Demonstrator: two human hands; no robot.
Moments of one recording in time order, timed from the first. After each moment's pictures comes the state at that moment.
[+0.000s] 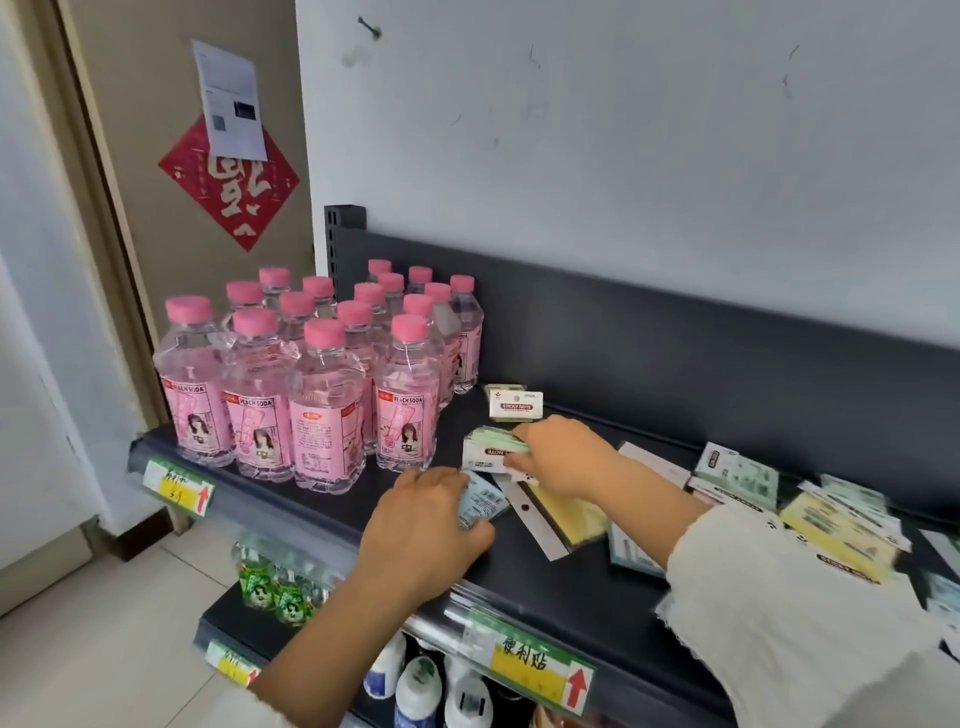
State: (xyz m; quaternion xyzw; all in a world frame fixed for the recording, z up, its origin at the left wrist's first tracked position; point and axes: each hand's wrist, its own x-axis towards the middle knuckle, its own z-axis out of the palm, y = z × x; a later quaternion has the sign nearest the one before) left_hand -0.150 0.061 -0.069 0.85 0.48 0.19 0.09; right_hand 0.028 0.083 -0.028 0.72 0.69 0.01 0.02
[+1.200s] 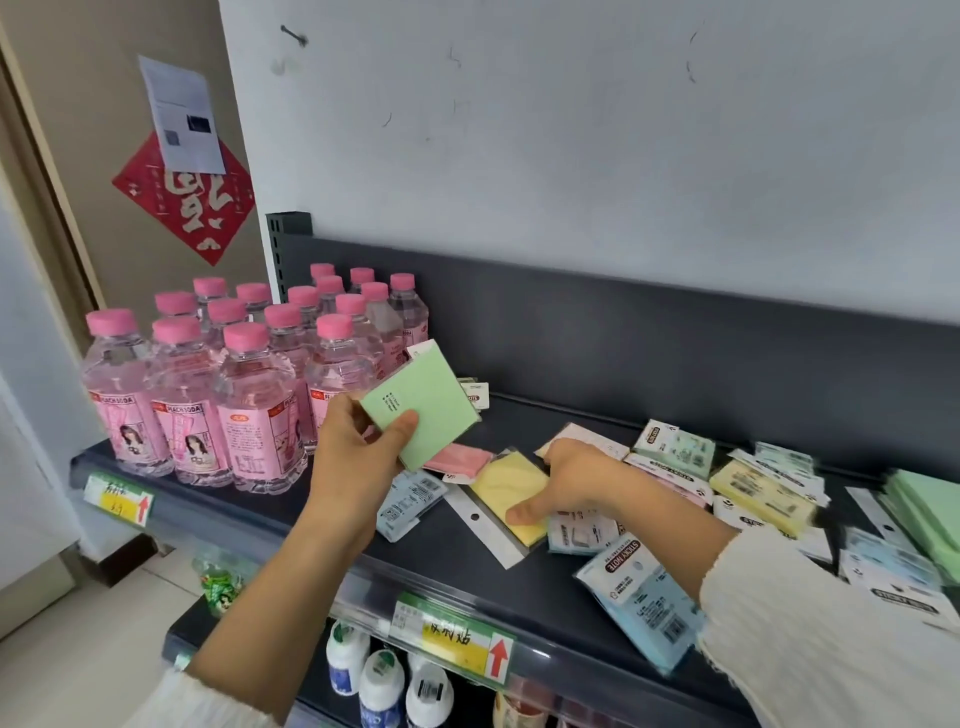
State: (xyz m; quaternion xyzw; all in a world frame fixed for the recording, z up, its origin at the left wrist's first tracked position) left_hand -0.124 0.054 -0.027 0.50 0.37 0.57 0.54; right_hand 0.064 0.010 -0.016 0.82 0.53 -0.21 -0.02
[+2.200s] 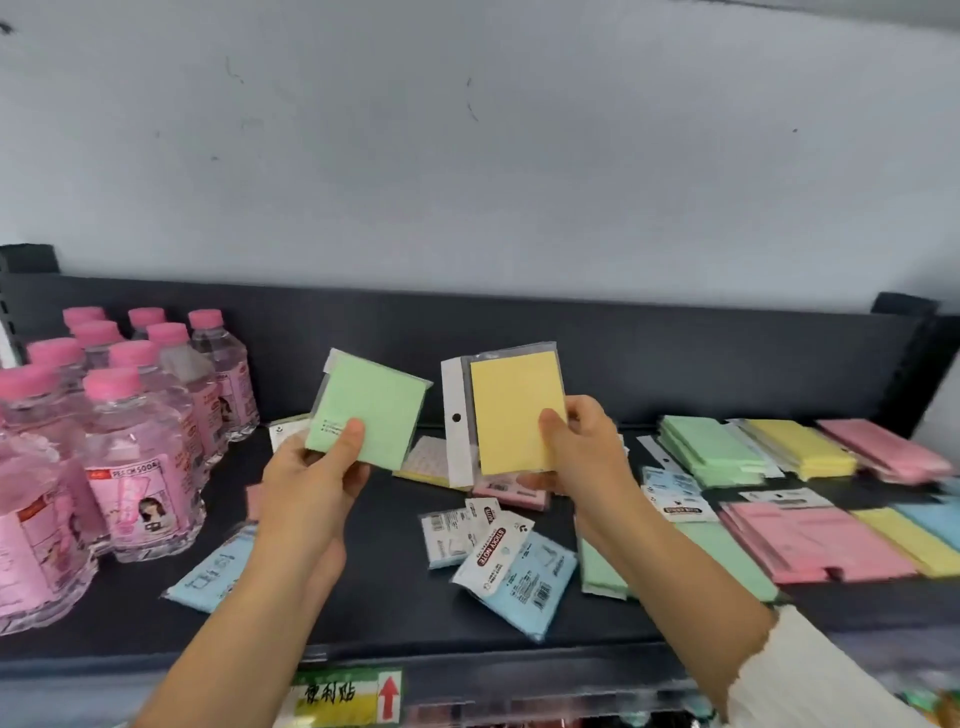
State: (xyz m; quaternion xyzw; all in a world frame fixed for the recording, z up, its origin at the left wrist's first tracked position) left_hand -0.055 0.036 -0.020 0.42 0.26 0.50 0.71; right_hand 0.087 -0.090 0.008 0.69 0.24 -0.14 -0.66
